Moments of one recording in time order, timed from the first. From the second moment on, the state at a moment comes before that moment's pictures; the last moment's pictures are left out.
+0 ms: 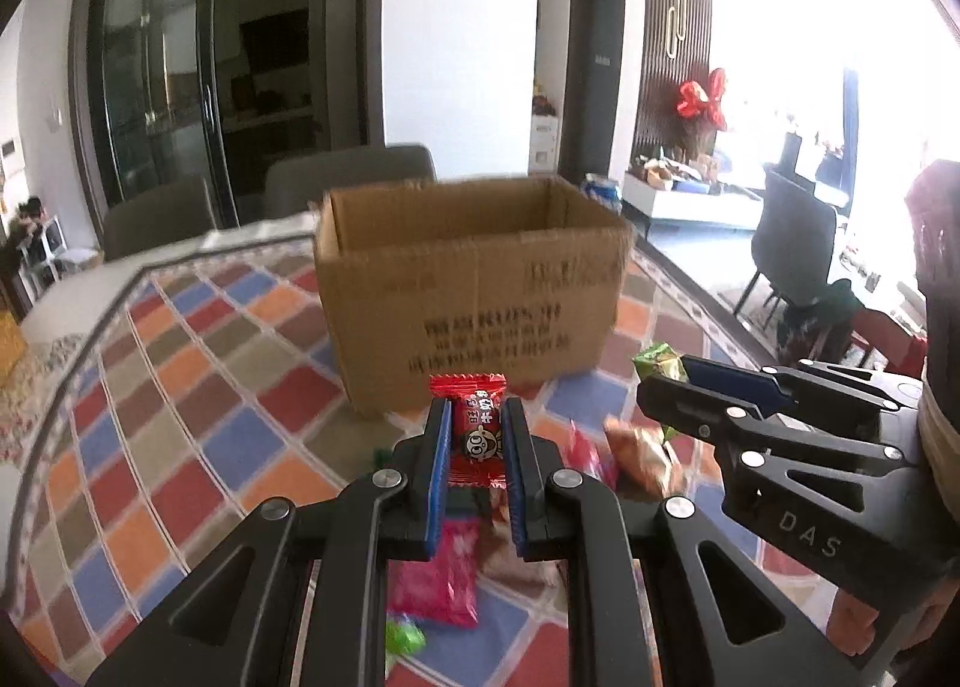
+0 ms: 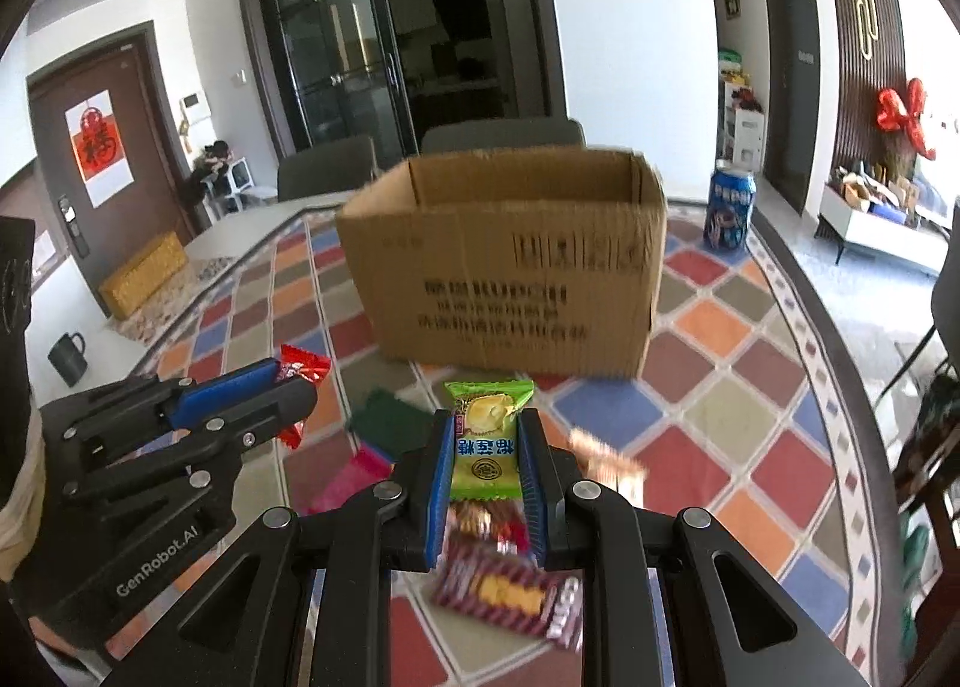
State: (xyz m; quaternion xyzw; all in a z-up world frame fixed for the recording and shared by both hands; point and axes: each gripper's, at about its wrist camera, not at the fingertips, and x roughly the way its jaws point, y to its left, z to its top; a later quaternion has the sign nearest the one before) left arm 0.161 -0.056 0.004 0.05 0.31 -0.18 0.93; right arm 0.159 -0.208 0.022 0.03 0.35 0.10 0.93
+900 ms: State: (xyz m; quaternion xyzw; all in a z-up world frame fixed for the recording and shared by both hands) left arm 0.304 -0.066 0.049 0.07 0.31 -0.15 0.93; right arm 0.296 -0.223 0.076 0.05 0.32 0.08 0.94
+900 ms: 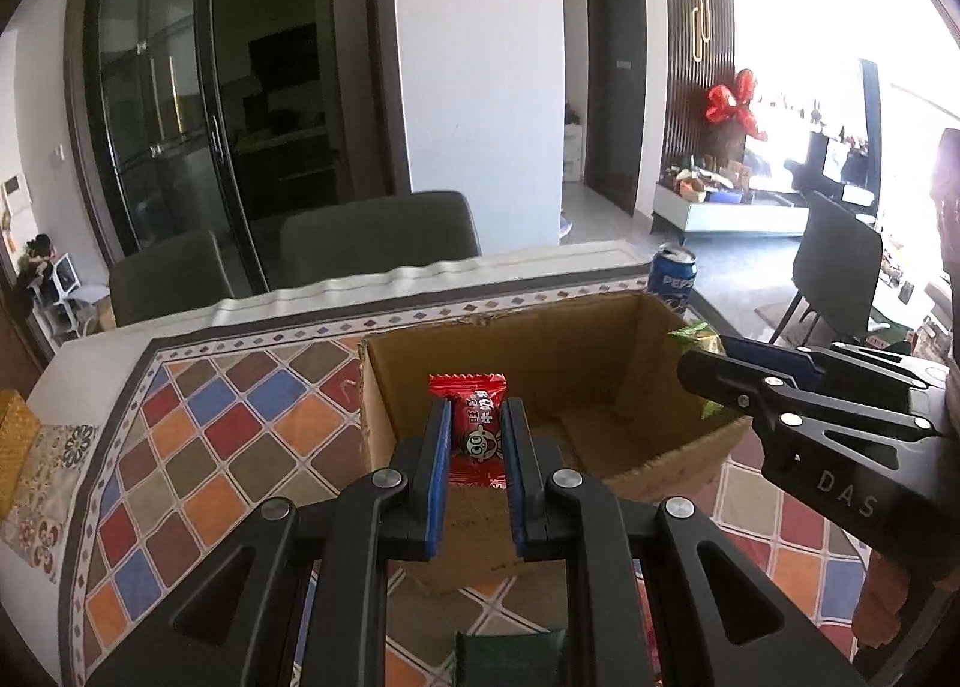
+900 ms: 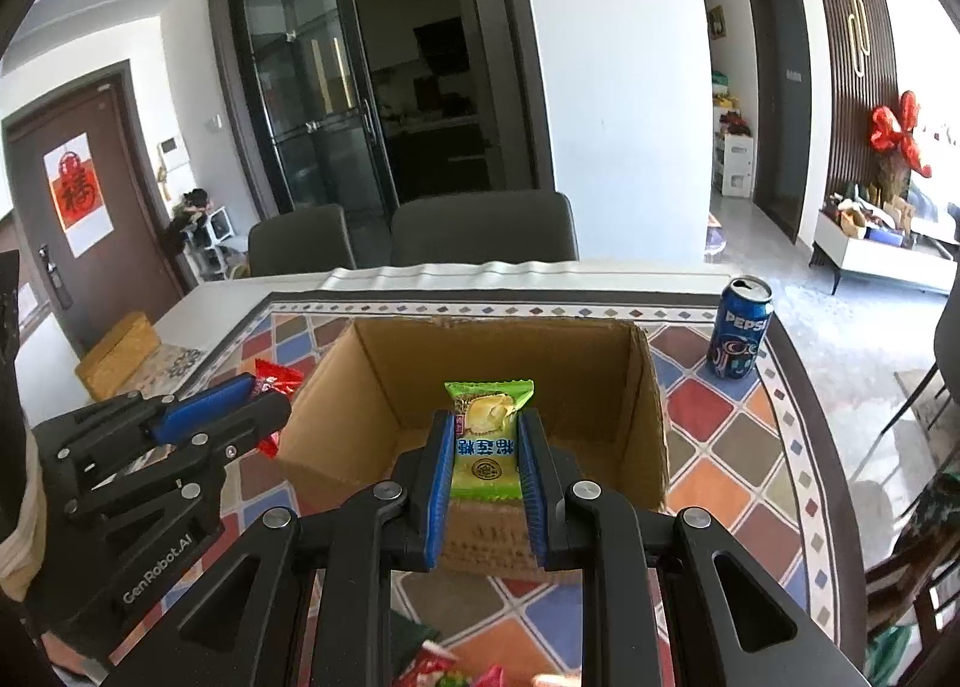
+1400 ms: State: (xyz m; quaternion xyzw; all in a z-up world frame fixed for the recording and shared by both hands) left arm 0.325 -0.061 0.034 0.06 0.36 -0.14 0.92; right arm 0.327 -0.228 0.064 0.05 0.36 0.03 0.93
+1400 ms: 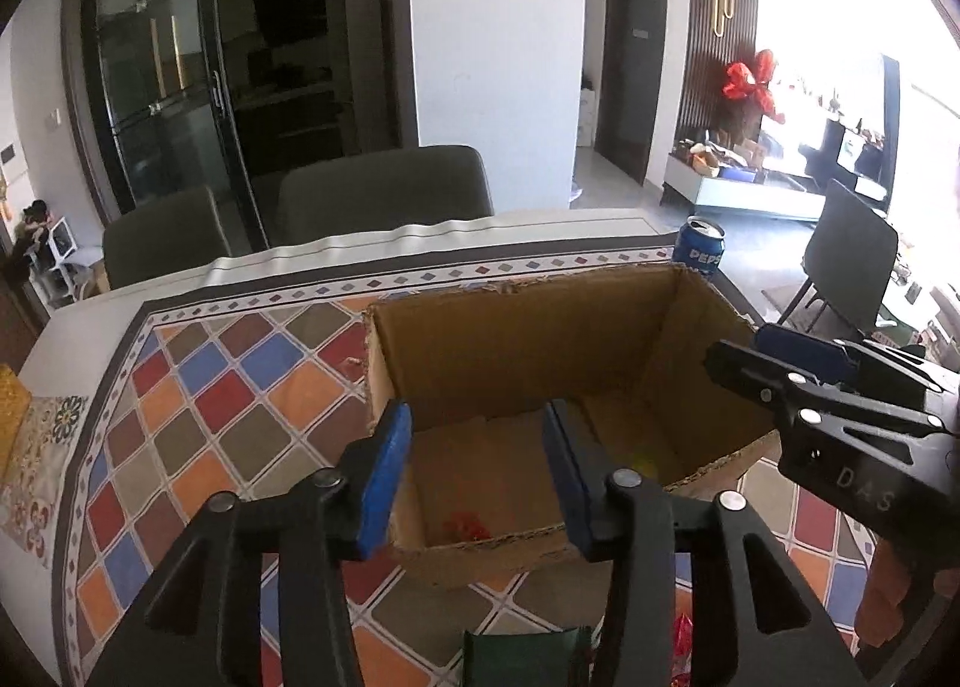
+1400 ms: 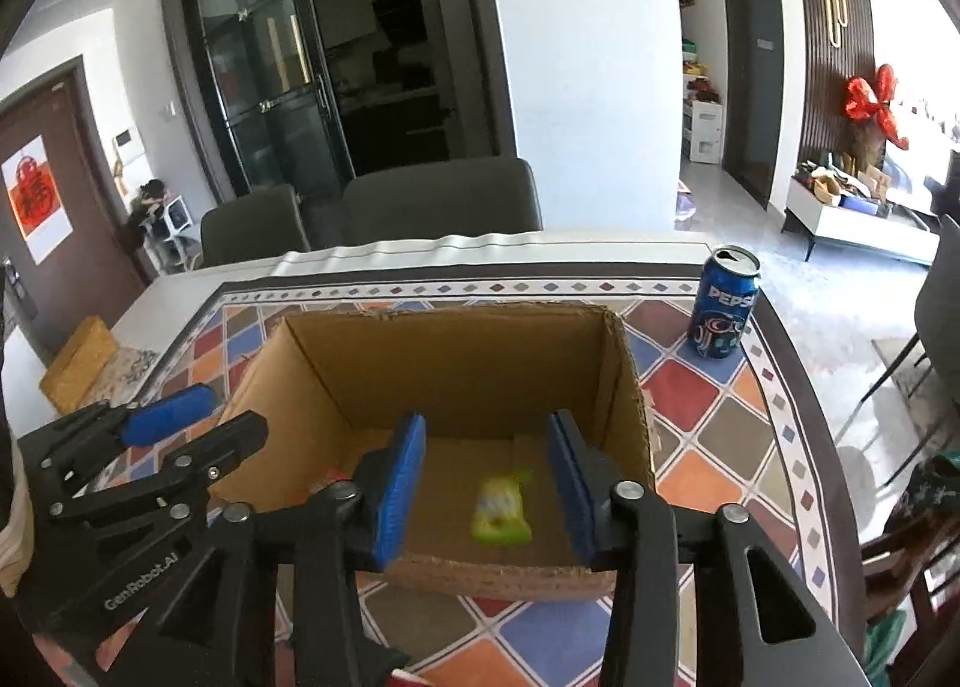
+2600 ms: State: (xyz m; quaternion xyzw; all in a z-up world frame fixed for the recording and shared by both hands) left arm 0.158 -0.010 0.039 0.09 0.31 -0.10 0.94; right arm 0.180 -0.179 0.062 0.00 0.34 0.15 0.93
